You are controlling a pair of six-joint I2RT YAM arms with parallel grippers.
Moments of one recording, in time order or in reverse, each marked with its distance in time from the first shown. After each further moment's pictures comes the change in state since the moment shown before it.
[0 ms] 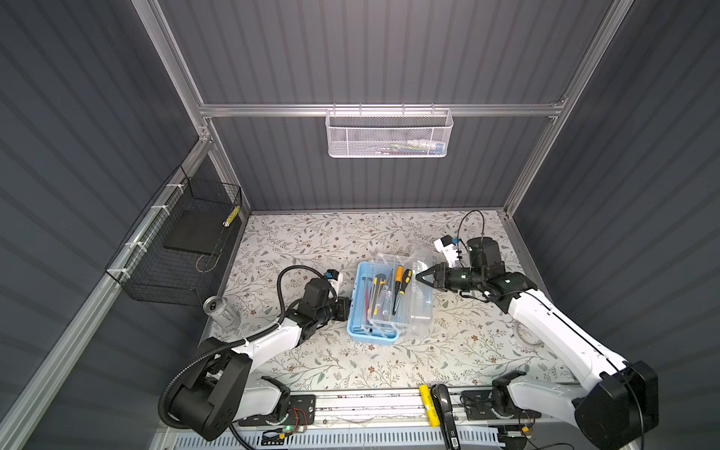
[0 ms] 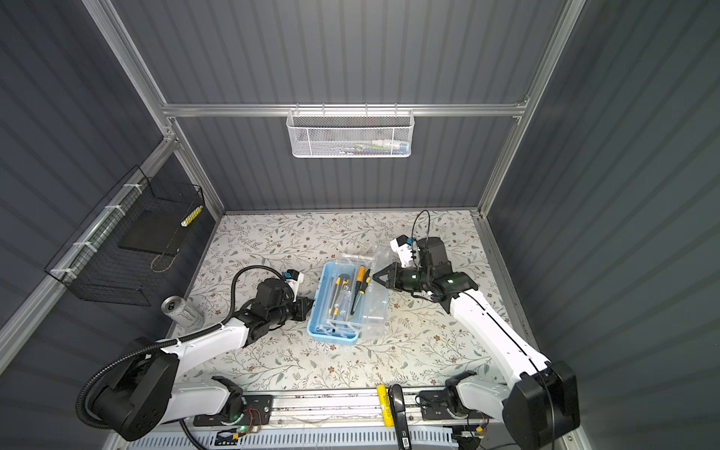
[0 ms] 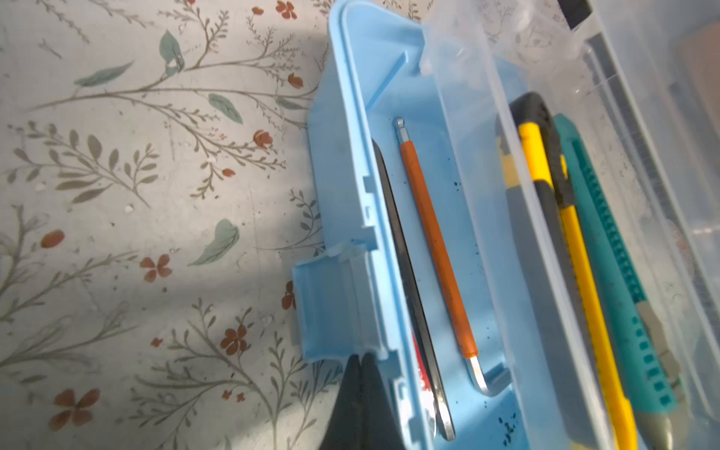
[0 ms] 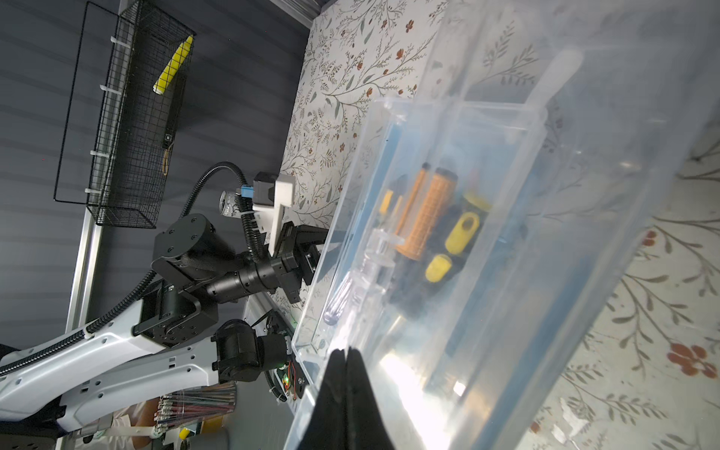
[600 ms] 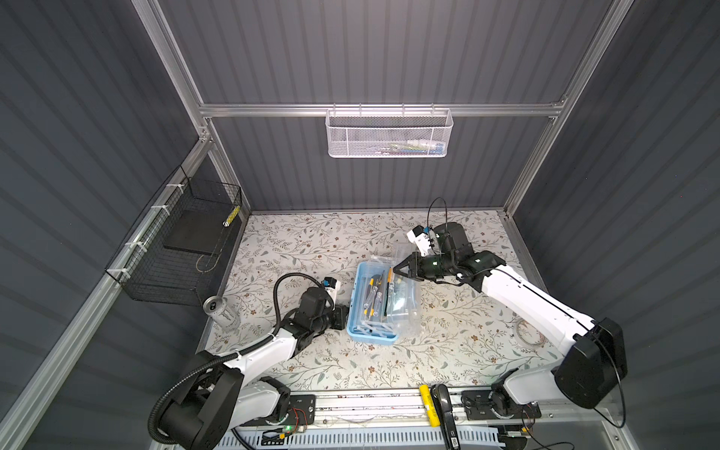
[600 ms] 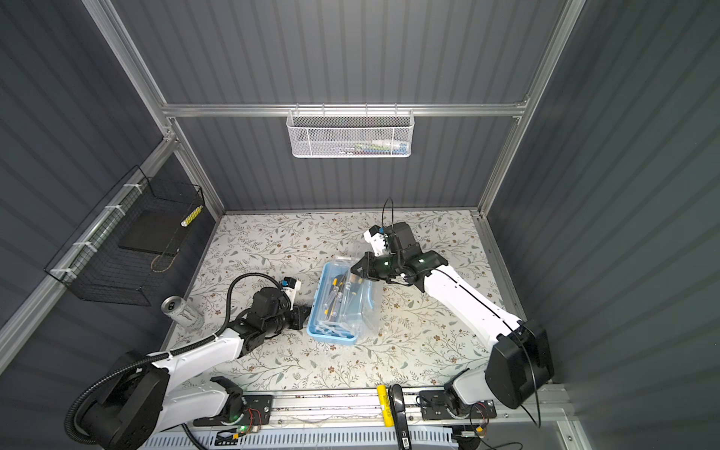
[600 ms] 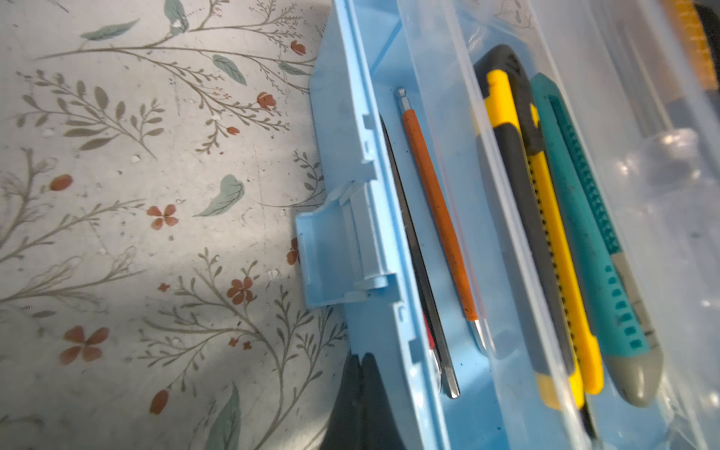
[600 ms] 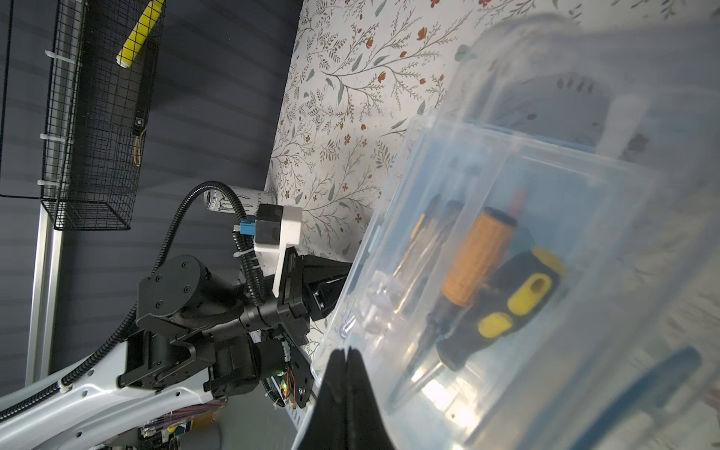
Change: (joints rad) left arm -0.007 -0.101 -0.082 0.000 -0.032 0.000; right arm 0.163 0.239 0.248 -0.059 0.117 0.023
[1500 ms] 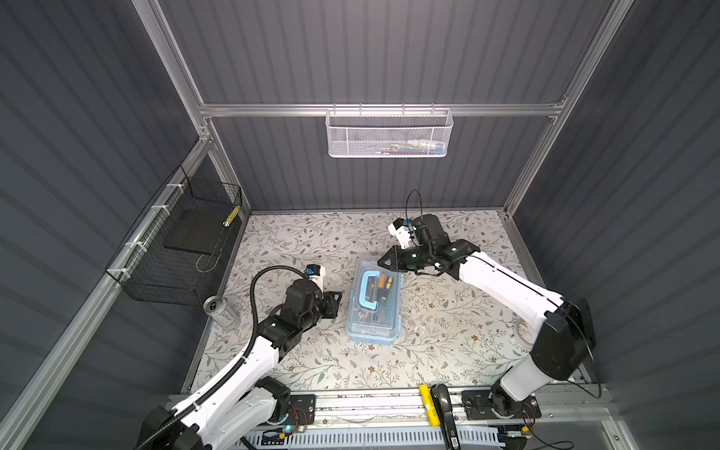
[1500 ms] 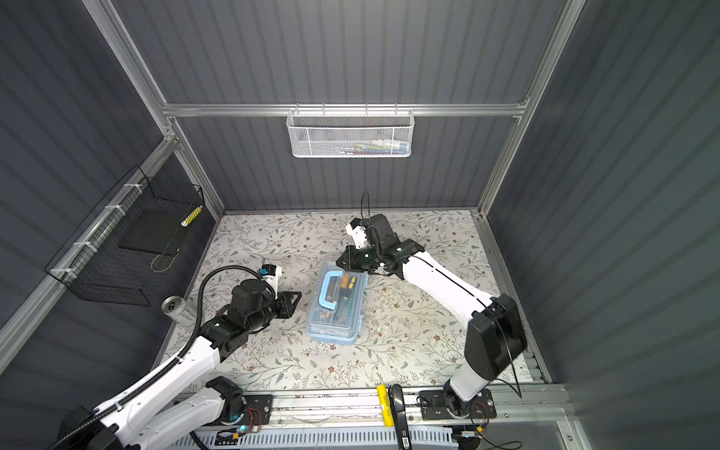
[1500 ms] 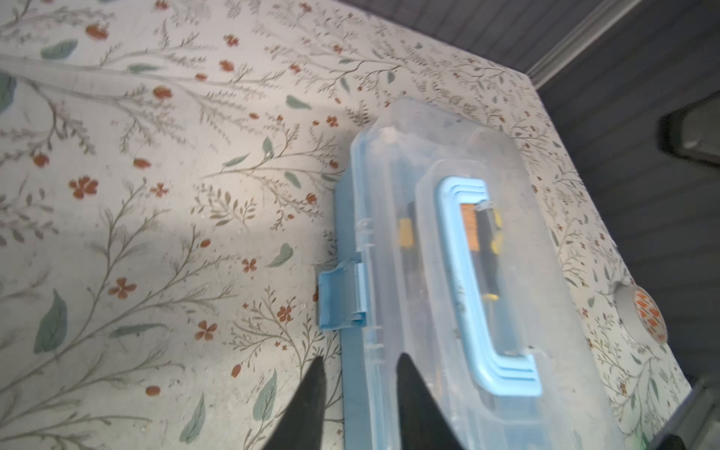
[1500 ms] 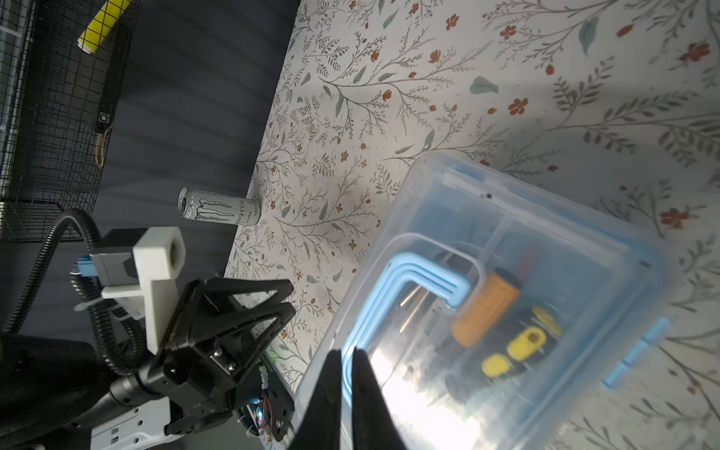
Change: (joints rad) left arm 0.000 -0.301 0.174 -0.327 -0.127 -0.072; right arm 0.074 0.109 0.124 0.001 0.110 -0.059
